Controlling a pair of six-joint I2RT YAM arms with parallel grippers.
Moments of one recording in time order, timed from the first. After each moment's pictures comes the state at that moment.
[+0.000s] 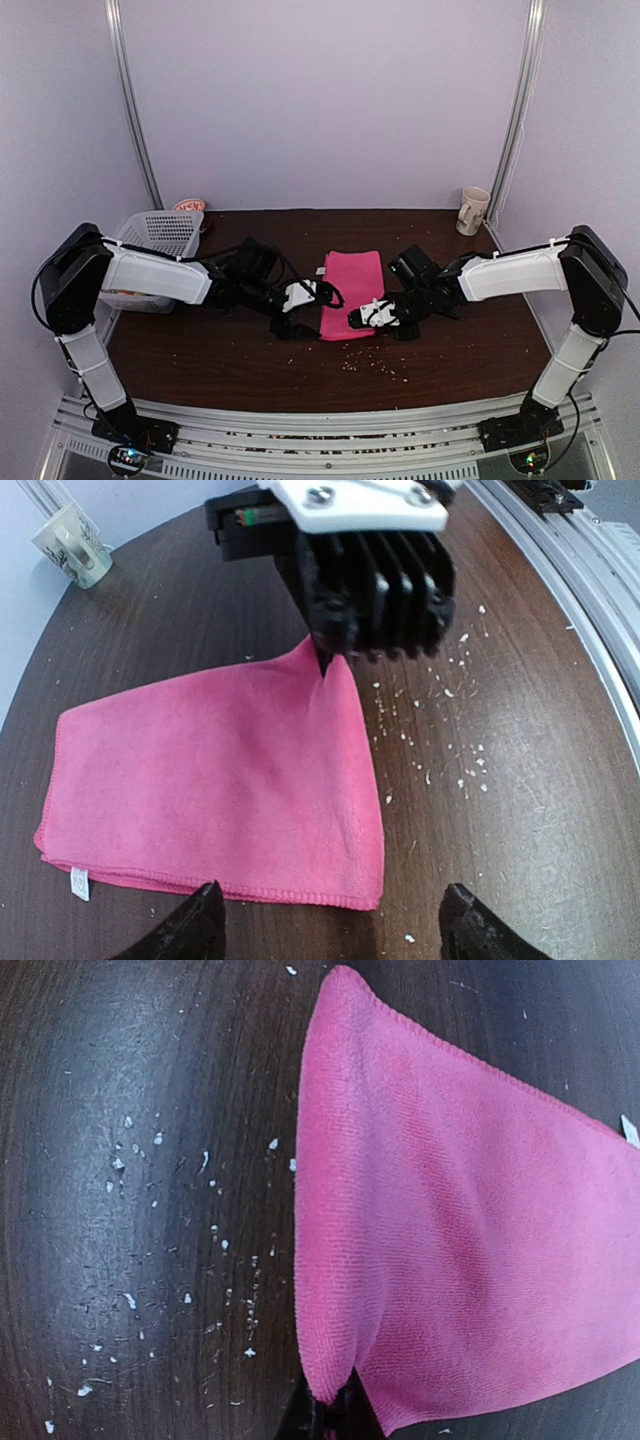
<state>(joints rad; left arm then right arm) -0.80 1.77 1.01 0.03 0.52 0.72 0.73 1.69 0.95 -0.32 -0.23 -0.95</state>
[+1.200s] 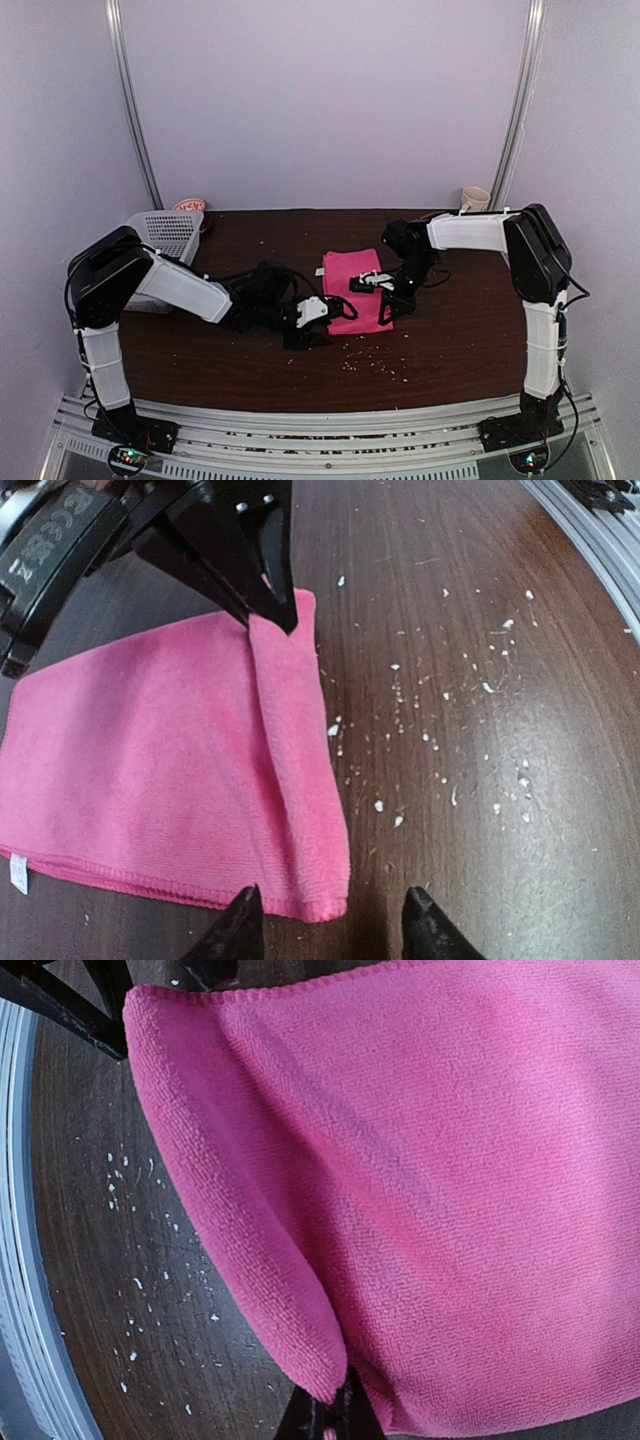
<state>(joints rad) -0.86 1.93 0.96 0.27 0.43 0.57 0.54 2.09 1.54 -0.98 -0.48 -0.81</state>
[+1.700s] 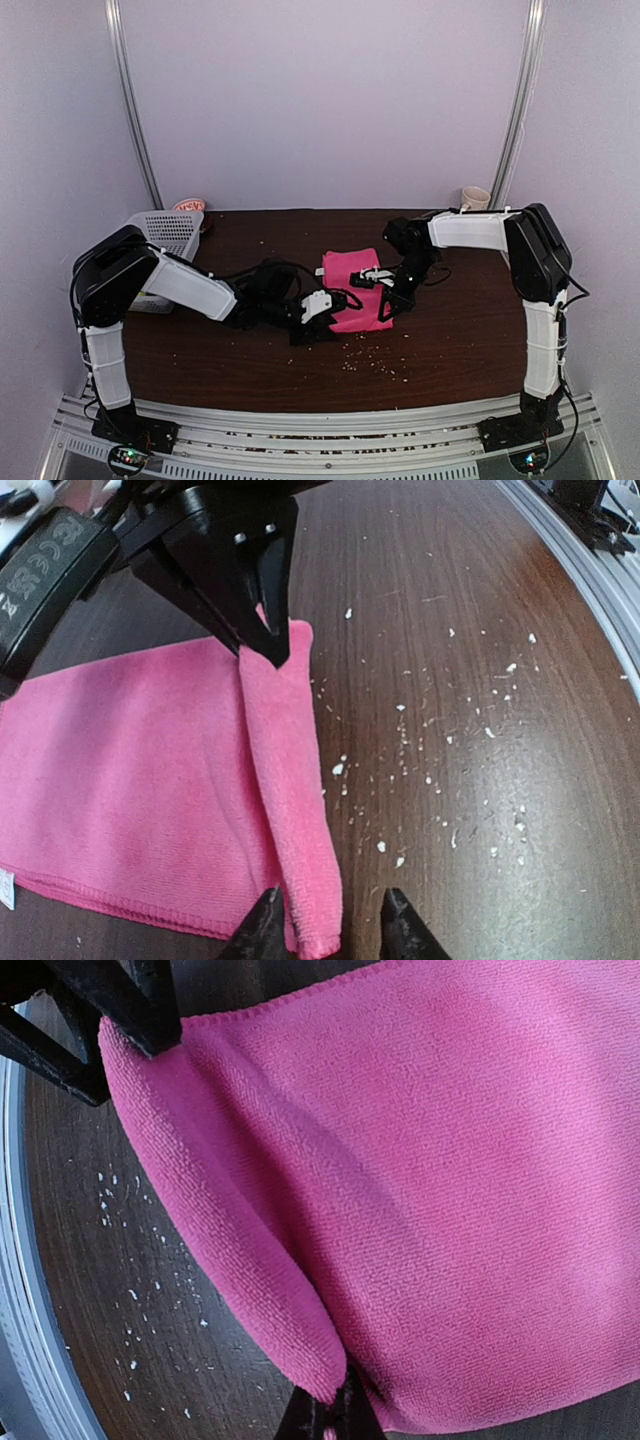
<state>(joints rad) -0.86 1.96 1.00 0.29 0.47 0.49 0.53 2.09 1.55 -0.97 -0.48 -0.75</state>
